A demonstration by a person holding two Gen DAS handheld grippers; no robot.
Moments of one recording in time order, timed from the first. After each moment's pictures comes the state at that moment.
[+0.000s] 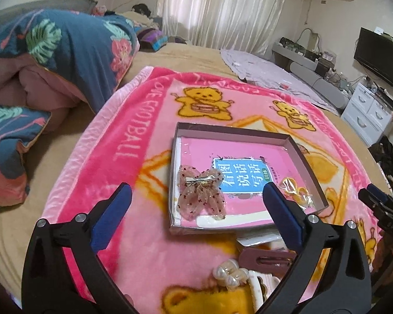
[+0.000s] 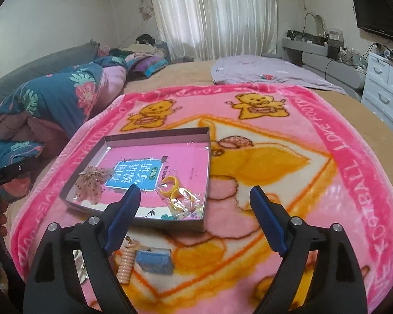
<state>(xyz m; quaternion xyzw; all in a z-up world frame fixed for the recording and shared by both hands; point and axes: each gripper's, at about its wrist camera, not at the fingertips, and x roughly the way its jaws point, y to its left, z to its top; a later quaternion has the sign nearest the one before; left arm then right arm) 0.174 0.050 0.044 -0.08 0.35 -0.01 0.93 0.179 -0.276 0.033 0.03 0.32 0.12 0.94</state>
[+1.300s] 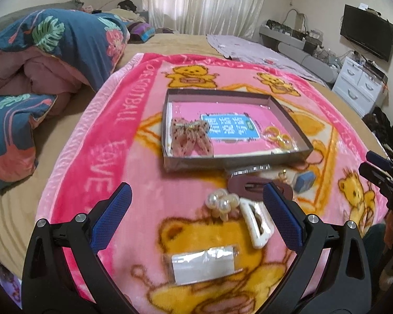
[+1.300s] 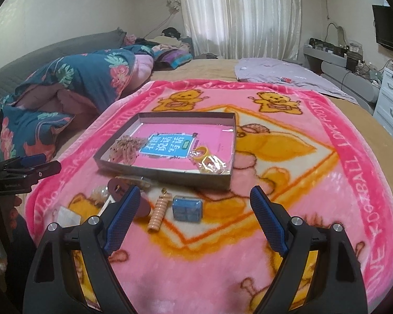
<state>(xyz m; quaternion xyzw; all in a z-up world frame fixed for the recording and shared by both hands) 0.091 0.031 0.020 -0.04 0.38 -0.04 0.92 0.100 -0.253 0.033 -0.02 0.33 0.18 0.93</state>
